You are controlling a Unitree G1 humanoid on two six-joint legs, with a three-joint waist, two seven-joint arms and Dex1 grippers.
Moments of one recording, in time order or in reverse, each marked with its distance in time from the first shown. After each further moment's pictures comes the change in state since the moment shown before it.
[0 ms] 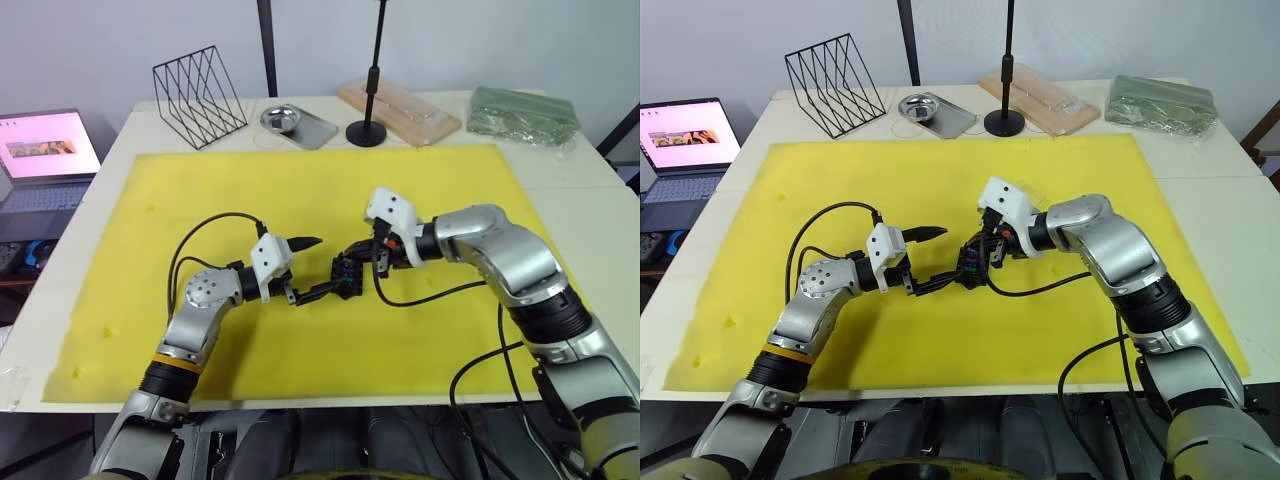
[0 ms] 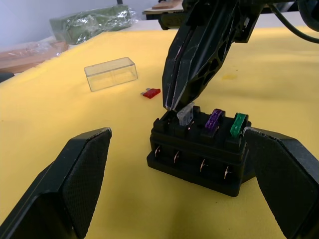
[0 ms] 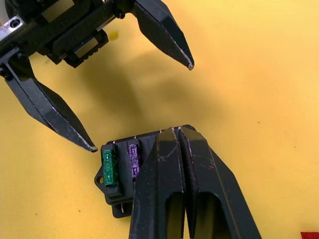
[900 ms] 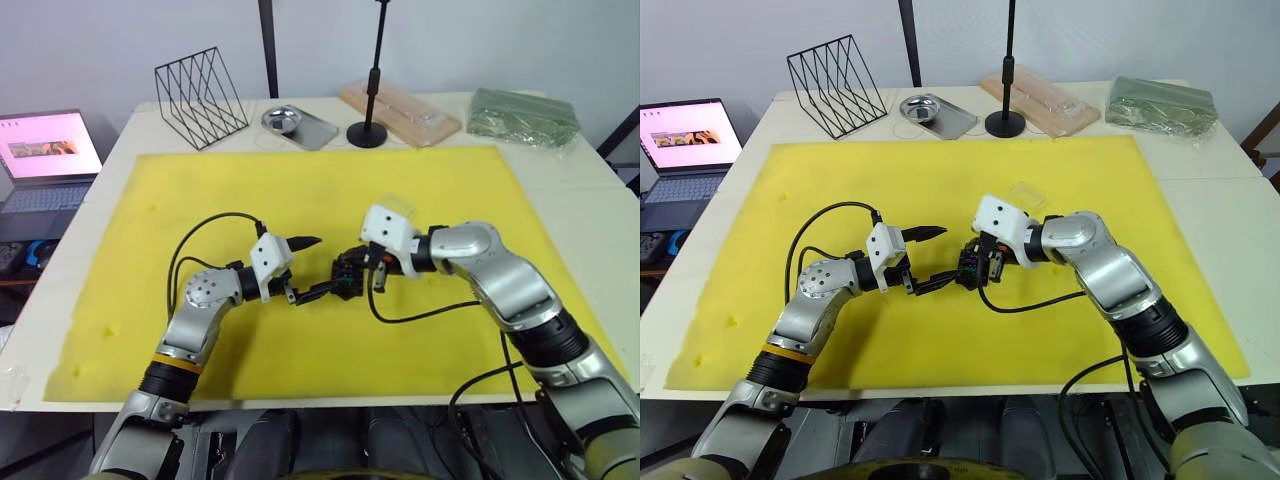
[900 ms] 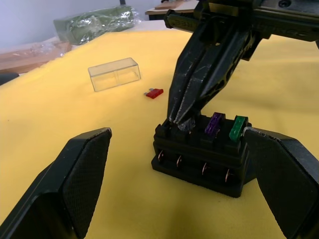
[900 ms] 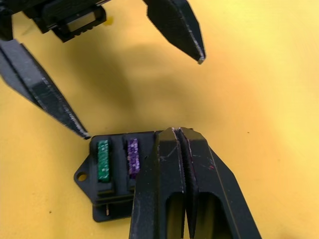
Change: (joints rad) left arm 0.001 0.001 0.000 0.000 0.000 0.000 0.008; right arm 0.122 -0.005 0.038 -0.079 -0.150 -0.201 -0.055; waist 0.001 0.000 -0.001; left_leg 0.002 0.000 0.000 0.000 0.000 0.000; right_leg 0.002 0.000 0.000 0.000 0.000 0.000
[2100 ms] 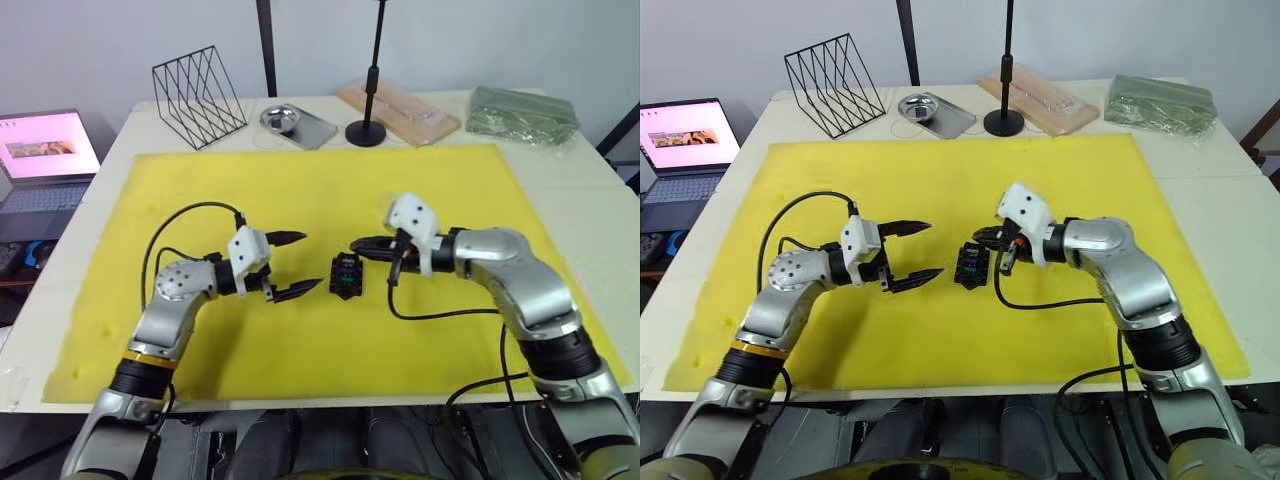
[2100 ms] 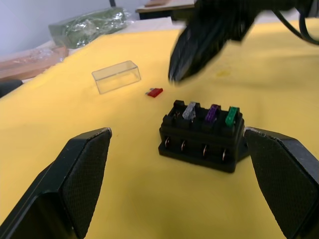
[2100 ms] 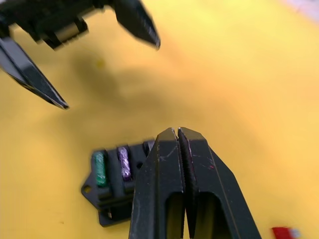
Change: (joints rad) left arm -0.016 0.164 0.067 -0.080 -0.087 0.054 -0.122; right arm 0.096 0.001 -0.267 -0.098 0.170 -0.002 0.005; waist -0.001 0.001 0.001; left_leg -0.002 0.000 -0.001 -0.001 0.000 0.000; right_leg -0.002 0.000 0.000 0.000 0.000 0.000
